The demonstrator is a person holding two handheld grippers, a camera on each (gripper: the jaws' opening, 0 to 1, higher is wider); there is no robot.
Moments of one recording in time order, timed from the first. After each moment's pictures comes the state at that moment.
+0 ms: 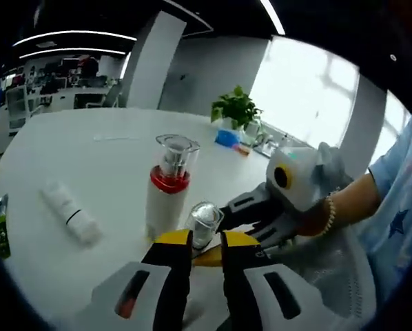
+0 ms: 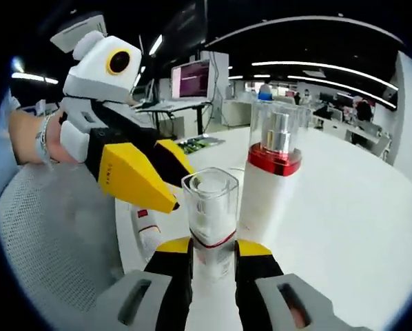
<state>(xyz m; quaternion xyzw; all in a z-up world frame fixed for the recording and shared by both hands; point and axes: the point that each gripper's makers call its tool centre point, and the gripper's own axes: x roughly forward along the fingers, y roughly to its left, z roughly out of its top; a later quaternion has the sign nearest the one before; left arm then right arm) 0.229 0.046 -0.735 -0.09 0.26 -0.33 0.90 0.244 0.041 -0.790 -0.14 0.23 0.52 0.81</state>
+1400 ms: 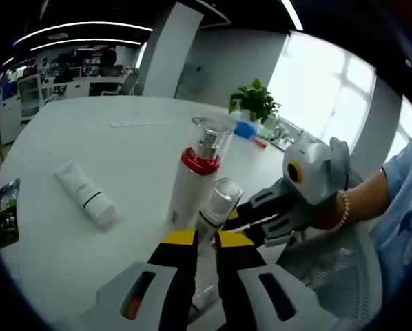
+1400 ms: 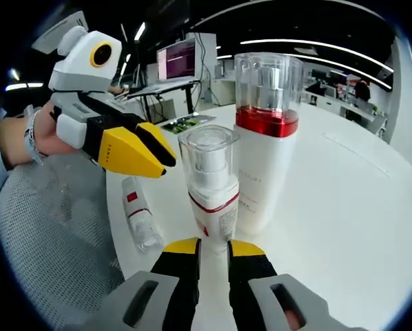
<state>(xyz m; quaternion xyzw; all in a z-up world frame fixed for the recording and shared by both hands) 0.232 0.072 -0.752 -0.08 0.30 -0.28 0.91 0.242 0.032 -0.815 -0.16 0.30 0.50 0.80</state>
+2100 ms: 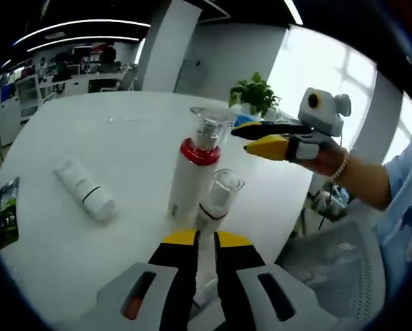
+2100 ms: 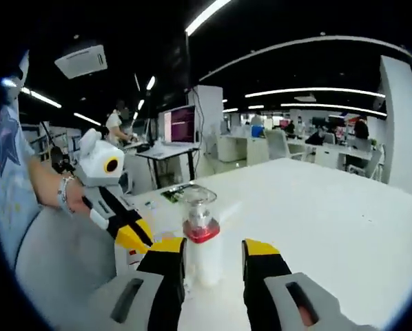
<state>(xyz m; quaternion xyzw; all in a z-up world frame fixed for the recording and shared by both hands) 0.229 0.070 -0.759 -0.08 0.31 -0.29 0.90 0.295 0.011 -0.689 -0.05 0.13 0.57 0.81</state>
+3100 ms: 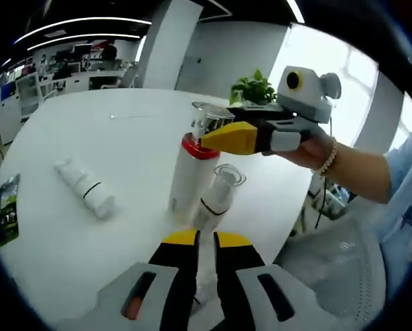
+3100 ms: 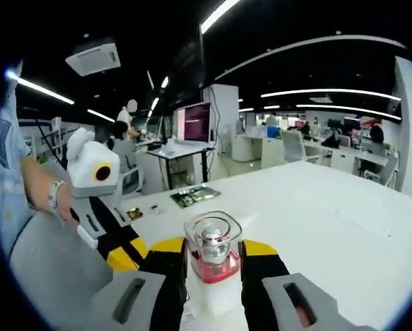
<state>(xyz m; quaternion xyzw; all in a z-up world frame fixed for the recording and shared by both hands) 0.226 0.072 -0.761 -0.08 0.32 -0.28 0.90 0.301 0.059 -0.703 -0.08 0.14 0.58 0.80</state>
